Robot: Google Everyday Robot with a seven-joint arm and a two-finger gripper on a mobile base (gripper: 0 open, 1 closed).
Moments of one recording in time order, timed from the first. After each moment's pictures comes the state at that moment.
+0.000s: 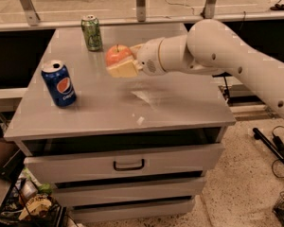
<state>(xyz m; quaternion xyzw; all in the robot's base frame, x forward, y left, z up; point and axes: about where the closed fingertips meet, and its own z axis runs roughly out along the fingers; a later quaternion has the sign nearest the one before) 0.652 0.046 0.909 -0.46 0.69 0.26 0.50</state>
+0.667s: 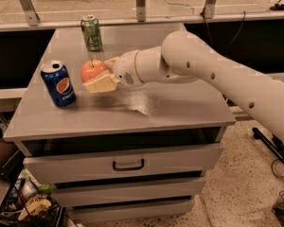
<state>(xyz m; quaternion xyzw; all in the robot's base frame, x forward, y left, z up) 0.620 0.114 0.883 -0.50 0.66 0.31 0.47</state>
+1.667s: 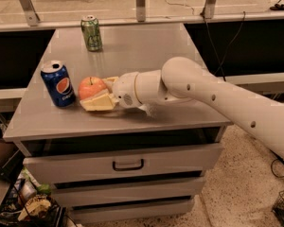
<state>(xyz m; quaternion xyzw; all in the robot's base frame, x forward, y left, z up) 0.589 0.121 0.837 -0.48 0.66 0.35 0.45</state>
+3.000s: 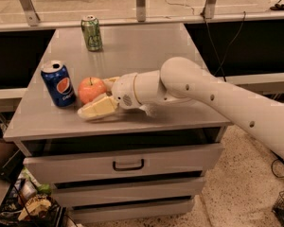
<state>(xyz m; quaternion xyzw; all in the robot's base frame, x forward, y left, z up) 0.587 0.125 0.839 -0.48 0.66 0.35 0.45</state>
